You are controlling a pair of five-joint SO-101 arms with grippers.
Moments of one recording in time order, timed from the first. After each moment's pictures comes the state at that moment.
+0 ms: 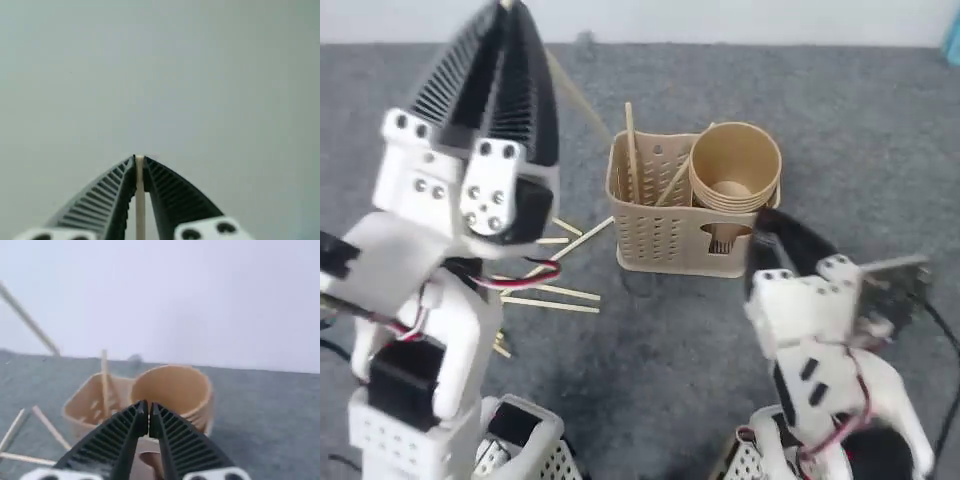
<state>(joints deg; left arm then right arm) 17.1 -54.8 16.7 24.5 6.8 -14.2 -87.2 43.9 62.2 -5.8</state>
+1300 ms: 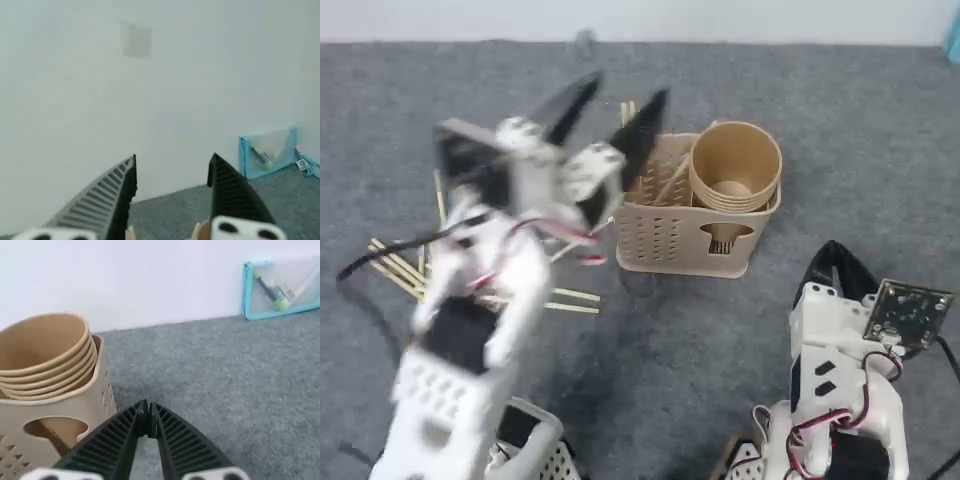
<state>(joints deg) 17.3 -52.9 31.6 33.1 6.7 5.8 -102.8 63.5 64.5 -4.0</state>
